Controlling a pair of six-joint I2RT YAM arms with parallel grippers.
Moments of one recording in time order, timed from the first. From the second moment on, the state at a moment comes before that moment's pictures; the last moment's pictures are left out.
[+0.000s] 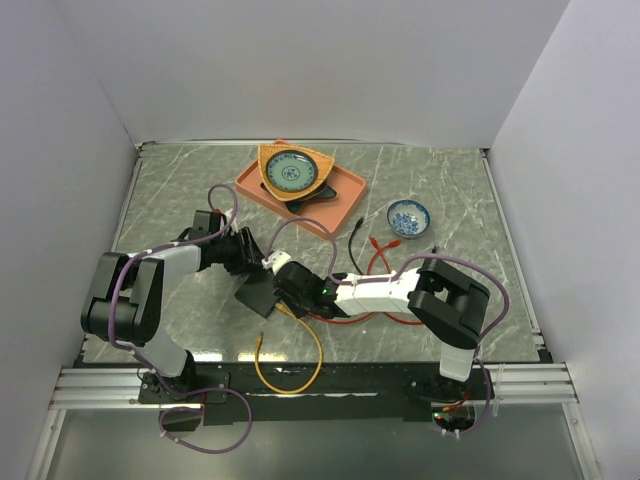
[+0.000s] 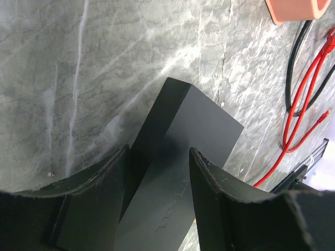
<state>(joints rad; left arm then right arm) -0.17 1.60 0.73 -0.06 0.53 -0.51 1.12 1.81 1.03 -0.11 0.21 0.26</state>
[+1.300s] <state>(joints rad) -0.19 1.63 0.74 0.02 0.52 -0.51 1.12 1.87 1.10 -0.14 0.24 0.23</state>
